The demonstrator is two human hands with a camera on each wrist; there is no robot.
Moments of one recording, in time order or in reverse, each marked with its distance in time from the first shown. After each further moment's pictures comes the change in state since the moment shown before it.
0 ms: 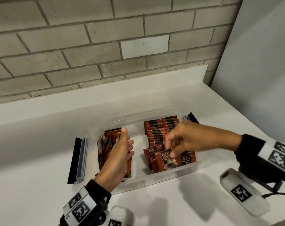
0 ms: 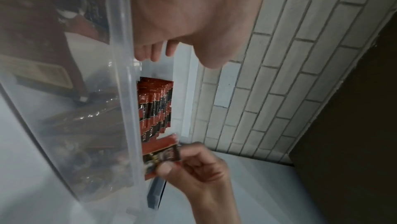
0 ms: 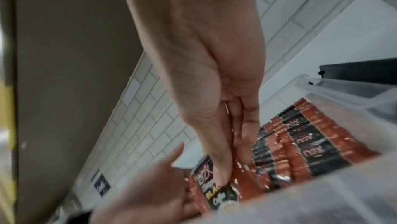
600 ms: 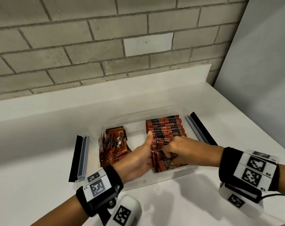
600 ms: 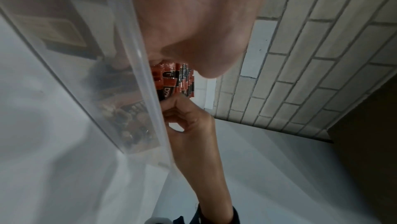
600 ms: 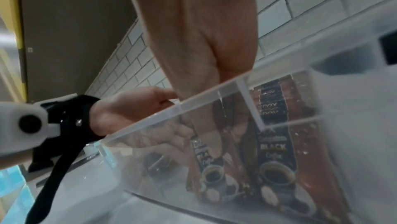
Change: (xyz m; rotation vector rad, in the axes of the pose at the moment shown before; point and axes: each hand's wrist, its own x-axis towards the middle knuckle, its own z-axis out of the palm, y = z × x) left_hand 0.005 0.002 0.040 0.176 -0.325 -0.242; right_hand 0.022 0.020 0.040 -0.392 0.010 -0.020
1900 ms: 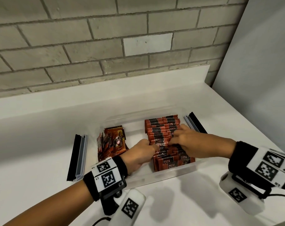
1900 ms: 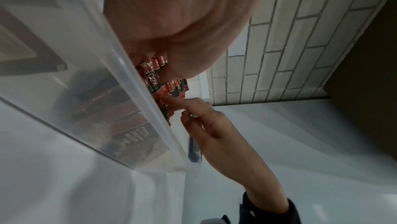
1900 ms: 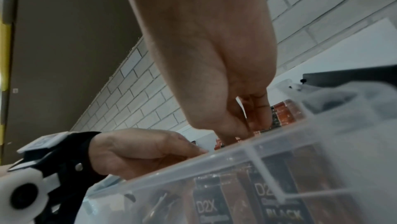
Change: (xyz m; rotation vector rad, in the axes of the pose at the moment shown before) left_hand 0.014 0.006 0.003 0.261 0.108 0.021; right_hand -0.010 0.020 -0.010 -0.110 -0.029 0.093
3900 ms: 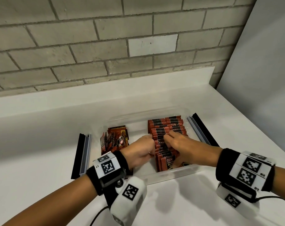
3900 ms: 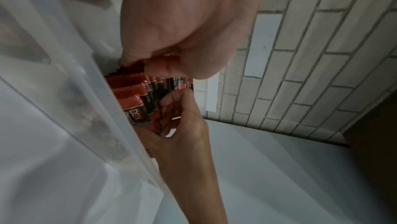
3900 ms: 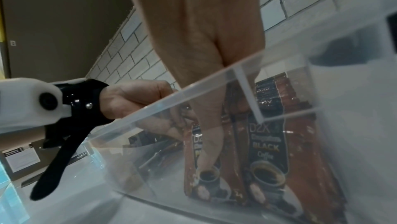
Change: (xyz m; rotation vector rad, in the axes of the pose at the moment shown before) left_hand 0.007 0.008 -0.005 -0.302 -0.005 -0.035; right_hand 0.018 -0.014 0.017 0.154 0.092 -0.005
